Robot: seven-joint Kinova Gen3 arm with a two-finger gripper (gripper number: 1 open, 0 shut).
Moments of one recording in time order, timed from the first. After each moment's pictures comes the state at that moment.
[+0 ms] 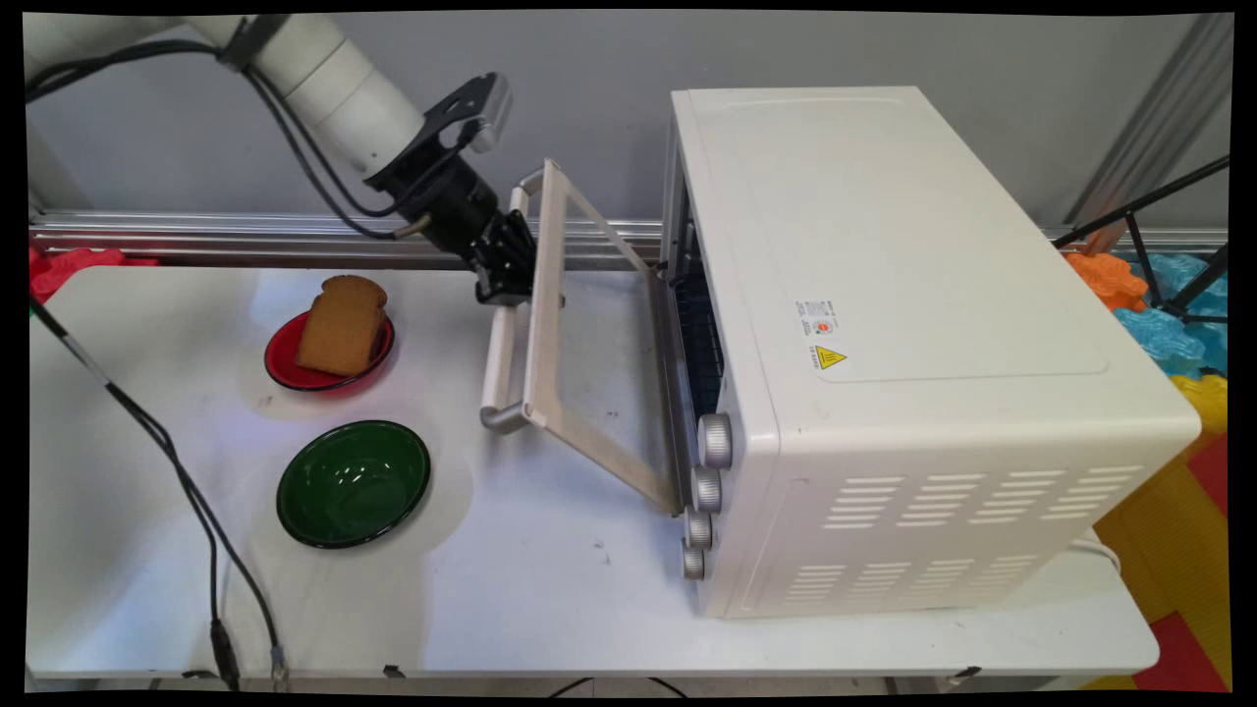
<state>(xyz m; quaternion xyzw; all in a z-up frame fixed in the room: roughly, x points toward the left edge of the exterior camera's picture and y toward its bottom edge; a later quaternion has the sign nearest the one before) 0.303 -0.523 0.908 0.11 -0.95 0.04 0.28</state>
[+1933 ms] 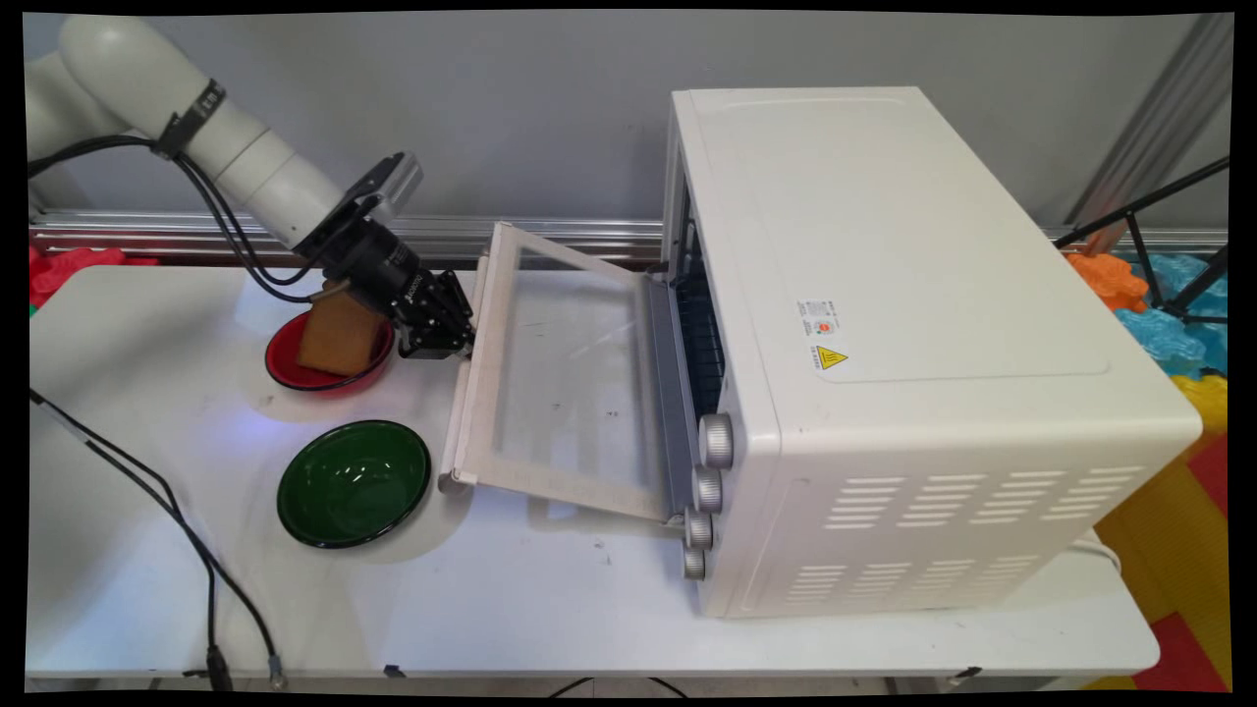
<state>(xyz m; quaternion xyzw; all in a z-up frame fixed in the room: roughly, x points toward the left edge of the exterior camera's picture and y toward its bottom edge) 0.395 -0.504 0.833 0.09 -0.94 0.01 0.32</state>
